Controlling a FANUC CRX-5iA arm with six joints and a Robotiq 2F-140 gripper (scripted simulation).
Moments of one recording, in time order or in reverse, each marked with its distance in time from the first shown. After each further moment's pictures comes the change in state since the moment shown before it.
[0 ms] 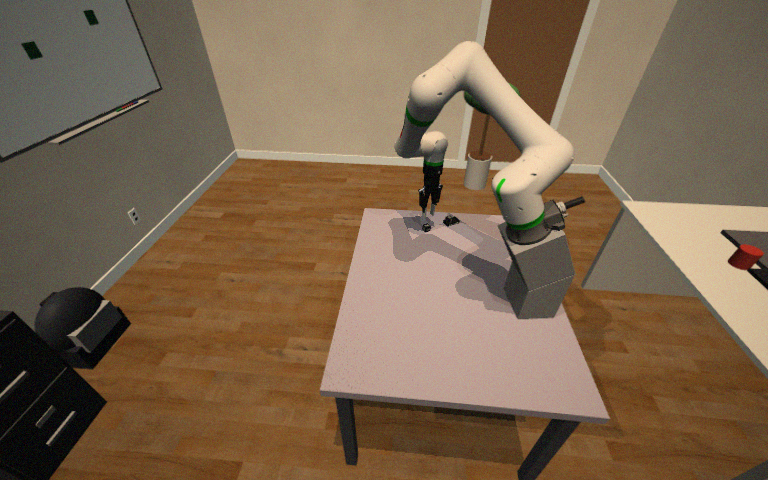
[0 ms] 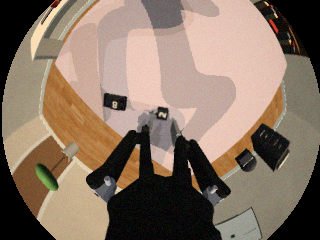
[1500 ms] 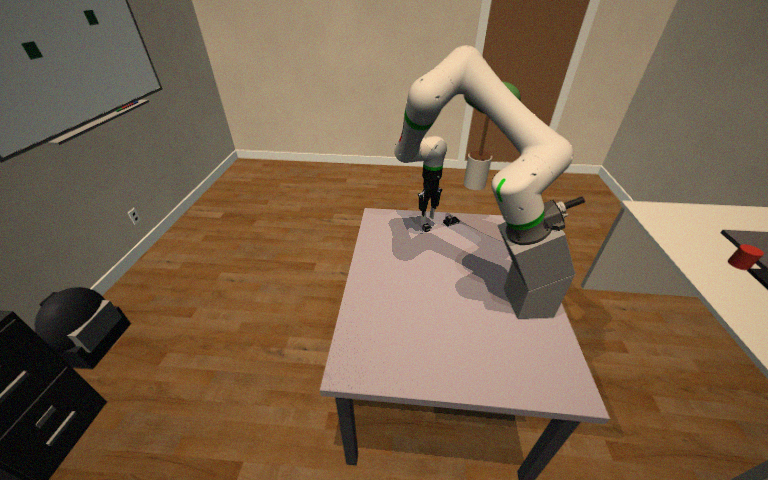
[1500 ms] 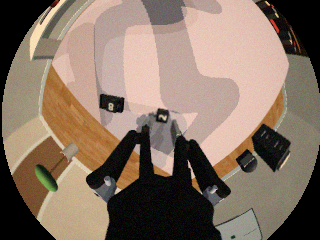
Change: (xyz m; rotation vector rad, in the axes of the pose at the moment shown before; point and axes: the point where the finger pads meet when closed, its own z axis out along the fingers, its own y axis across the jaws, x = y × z) arm 0.000 0.000 0.023 0.000 0.000 0.000
